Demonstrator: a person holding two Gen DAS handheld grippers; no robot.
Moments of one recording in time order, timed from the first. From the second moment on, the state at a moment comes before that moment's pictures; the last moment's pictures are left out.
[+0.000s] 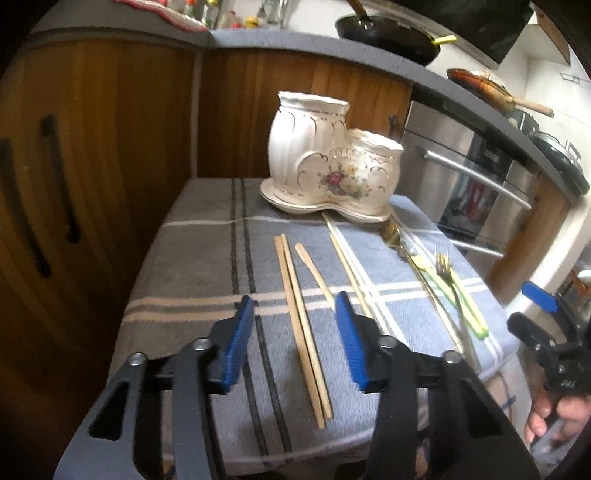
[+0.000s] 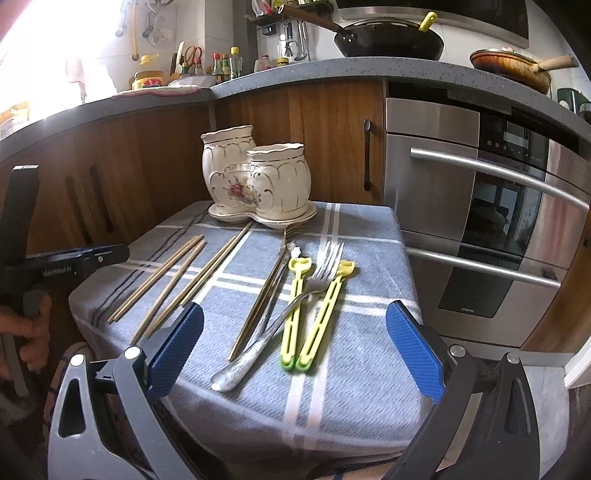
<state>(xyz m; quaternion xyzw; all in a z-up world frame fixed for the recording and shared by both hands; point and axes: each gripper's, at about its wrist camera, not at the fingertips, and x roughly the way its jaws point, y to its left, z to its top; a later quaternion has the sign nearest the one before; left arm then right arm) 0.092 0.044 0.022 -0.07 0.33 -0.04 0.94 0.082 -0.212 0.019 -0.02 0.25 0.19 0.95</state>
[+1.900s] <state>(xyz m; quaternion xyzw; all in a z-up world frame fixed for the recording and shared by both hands) 0.197 0.061 -0.003 0.03 0.48 -0.06 0.87 0.276 -0.117 -0.001 -0.11 0.46 0.23 0.85</state>
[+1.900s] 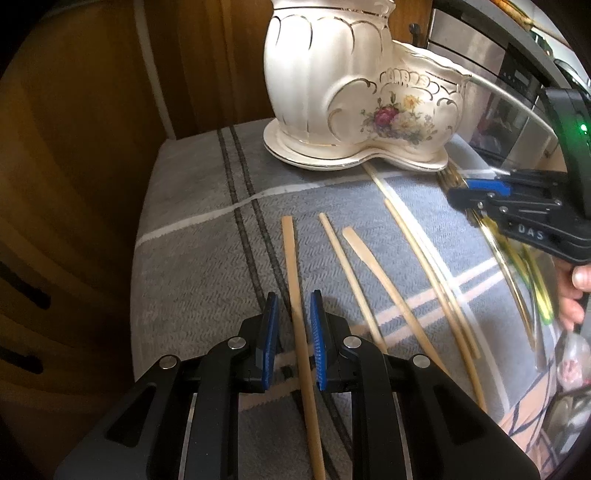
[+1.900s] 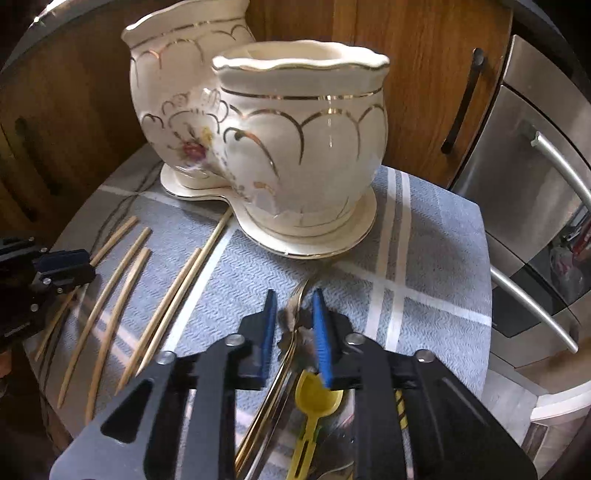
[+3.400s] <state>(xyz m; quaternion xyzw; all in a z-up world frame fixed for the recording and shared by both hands) 0.196 0.068 0.172 -0.02 0.28 -0.12 0.95 0.255 -0.165 0.164 -0.03 0.28 0.26 0.92</state>
